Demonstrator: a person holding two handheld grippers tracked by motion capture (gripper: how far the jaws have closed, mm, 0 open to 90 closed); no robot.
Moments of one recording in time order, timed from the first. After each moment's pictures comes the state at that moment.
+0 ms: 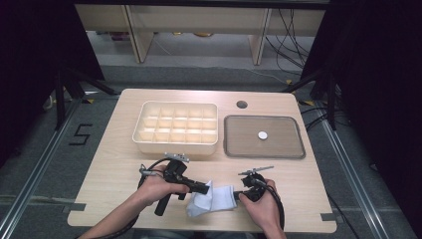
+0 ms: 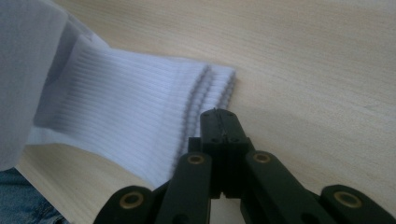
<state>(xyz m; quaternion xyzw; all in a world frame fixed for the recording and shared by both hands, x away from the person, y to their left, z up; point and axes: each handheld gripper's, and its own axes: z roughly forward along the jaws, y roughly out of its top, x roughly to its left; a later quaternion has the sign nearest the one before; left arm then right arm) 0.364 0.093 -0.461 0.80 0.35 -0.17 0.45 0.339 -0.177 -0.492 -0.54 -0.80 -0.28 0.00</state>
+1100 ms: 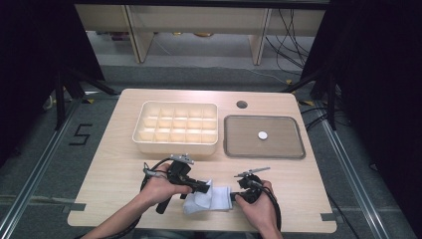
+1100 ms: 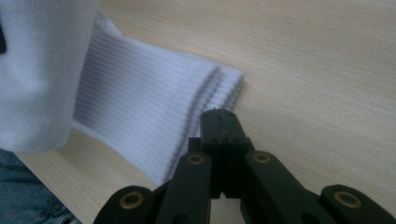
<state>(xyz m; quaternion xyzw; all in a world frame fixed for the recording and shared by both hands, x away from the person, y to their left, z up) 0.364 0.082 -0.462 0.83 0.33 -0.11 0.44 0.334 -0.166 -0.491 -0.53 -0.80 -0.28 0.00</state>
